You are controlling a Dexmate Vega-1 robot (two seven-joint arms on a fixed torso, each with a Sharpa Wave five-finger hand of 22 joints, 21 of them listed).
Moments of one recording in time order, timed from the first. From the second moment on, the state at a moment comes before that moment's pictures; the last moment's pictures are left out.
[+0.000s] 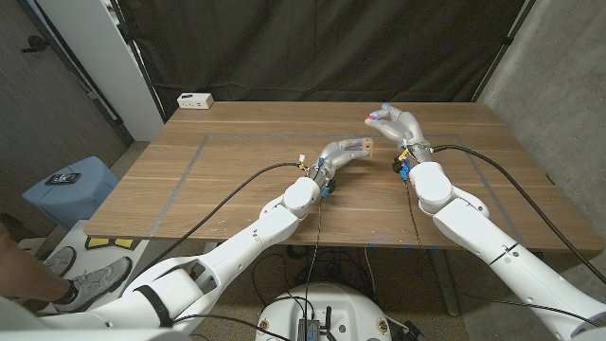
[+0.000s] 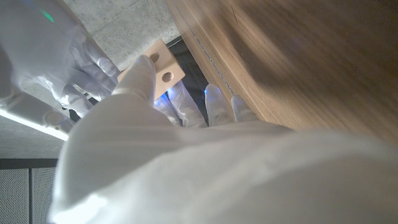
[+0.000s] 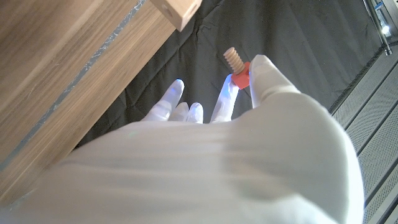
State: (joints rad) left arm 0.66 0.18 0.75 -1.17 -0.20 -0.25 0.18; left_hand 1.01 0.01 0.30 -0.15 0.18 0.84 -0.21 0.20 0.19 0.85 -0.22 0.23 0.41 0.44 -0.04 0.22 0.19 0.16 0.09 0.22 0.19; right arm -1.00 -0.62 -0.40 -1.90 0.17 -0.09 -0.45; right_hand 0.98 -0.05 0.43 -0.15 0.19 0.75 -0.05 0.66 0.34 0.28 0.02 0.20 0.19 0.20 -0.04 0.21 0.20 0.51 -0.05 0.18 0.16
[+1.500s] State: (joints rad) left arm 0.64 0.17 0.75 -1.12 -0.20 -0.26 0.16; left_hand 1.02 0.02 0.29 -0.15 0.18 0.84 -0.21 0.20 0.19 0.85 -0.22 0.23 0.41 0.44 -0.04 0.22 0.19 0.16 0.09 0.22 0.19; right arm -0.99 -0.61 -0.42 -1.86 0.16 -0.11 -0.46; right_hand 0.97 -0.04 0.42 -0.16 0.20 0.75 -0.05 0.65 0.34 0.28 0.02 0.20 0.19 0.20 -0.04 0.21 0.20 0.51 -0.05 0.18 0.16
